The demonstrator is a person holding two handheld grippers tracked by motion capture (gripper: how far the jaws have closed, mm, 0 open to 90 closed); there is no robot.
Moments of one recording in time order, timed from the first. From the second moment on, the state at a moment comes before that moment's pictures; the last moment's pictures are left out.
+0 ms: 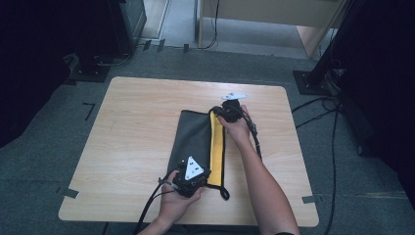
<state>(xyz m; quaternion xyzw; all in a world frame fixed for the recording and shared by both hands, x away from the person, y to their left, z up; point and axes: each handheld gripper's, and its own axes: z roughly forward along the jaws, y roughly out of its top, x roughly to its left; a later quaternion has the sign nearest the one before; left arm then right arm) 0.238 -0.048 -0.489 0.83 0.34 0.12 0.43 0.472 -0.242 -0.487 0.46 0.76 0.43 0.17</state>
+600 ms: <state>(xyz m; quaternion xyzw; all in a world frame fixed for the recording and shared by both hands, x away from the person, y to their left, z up) 0.244 0.036 -0.489 0.80 0.38 0.14 0.44 0.454 -0.267 -0.491 0.53 0.72 0.41 0.18</state>
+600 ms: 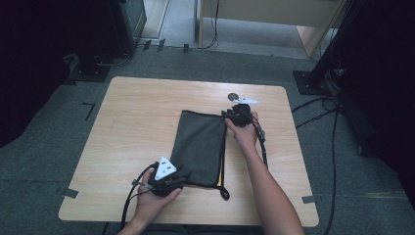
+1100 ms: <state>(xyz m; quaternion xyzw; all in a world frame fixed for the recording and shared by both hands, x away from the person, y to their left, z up) 0.246 0.069 -0.509 0.84 0.37 0.13 0.38 0.460 -0.264 -0.500 0.56 0.71 0.41 0.16</state>
